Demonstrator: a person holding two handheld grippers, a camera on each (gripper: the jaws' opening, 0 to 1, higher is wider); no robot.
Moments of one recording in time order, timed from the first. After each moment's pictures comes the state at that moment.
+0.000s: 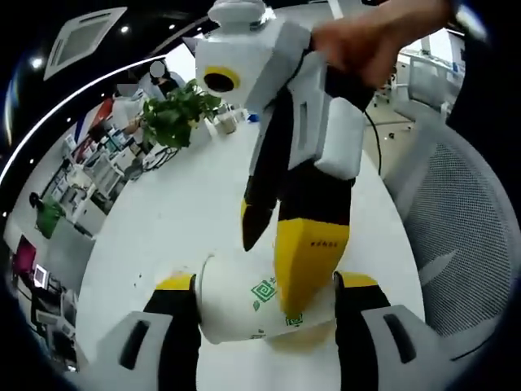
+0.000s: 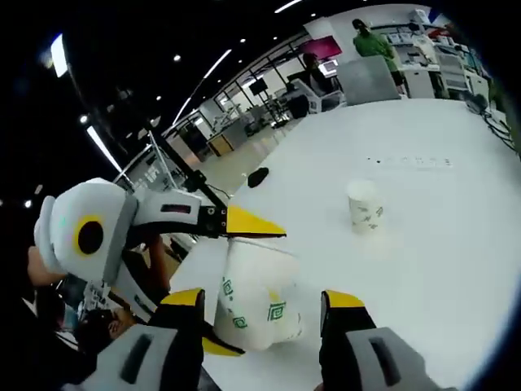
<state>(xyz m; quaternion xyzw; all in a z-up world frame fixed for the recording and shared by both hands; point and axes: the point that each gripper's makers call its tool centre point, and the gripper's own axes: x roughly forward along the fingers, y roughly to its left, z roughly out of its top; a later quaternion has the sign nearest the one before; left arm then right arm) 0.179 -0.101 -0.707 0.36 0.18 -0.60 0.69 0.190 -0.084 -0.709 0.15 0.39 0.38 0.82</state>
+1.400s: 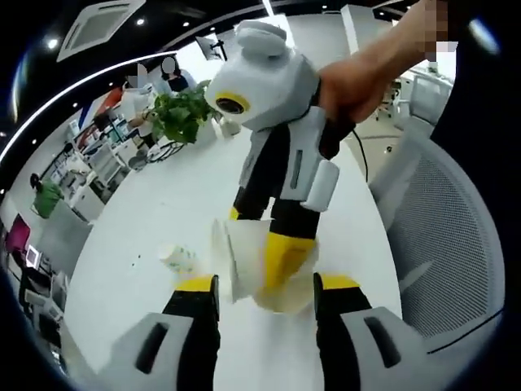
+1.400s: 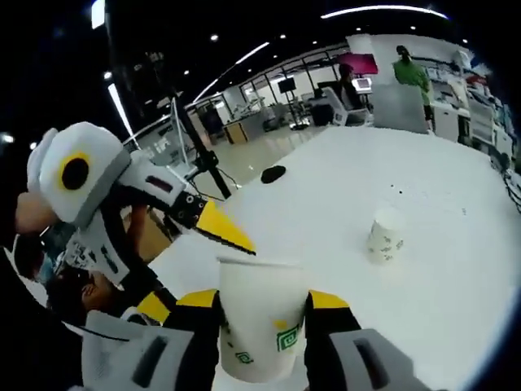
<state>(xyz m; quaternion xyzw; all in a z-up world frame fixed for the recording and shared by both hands) 0.164 -0.051 -0.692 0.33 0.21 -0.60 0.70 0.195 -0.047 -0.715 0.00 0.34 0.44 0.83</state>
